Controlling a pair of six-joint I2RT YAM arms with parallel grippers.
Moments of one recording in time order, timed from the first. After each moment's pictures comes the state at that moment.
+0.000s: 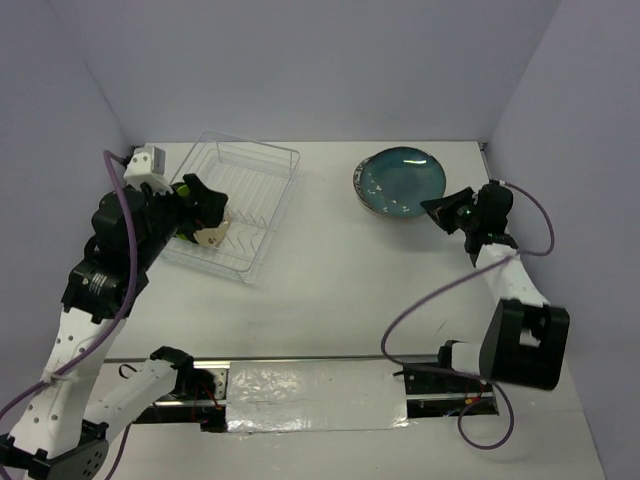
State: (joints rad) left arm -0.31 0.85 1.24 -0.58 -0.04 -0.42; right arm -0.18 1.20 0.73 0.04 -0.47 0.98
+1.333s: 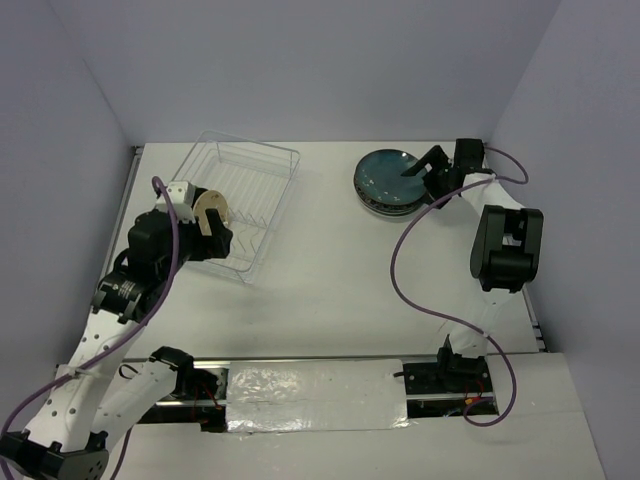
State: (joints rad) left arm -0.29 0.76 0.91 -0.56 -0.08 -0.26; right arm -0.13 1.93 1.39 -0.24 -0.39 0.81
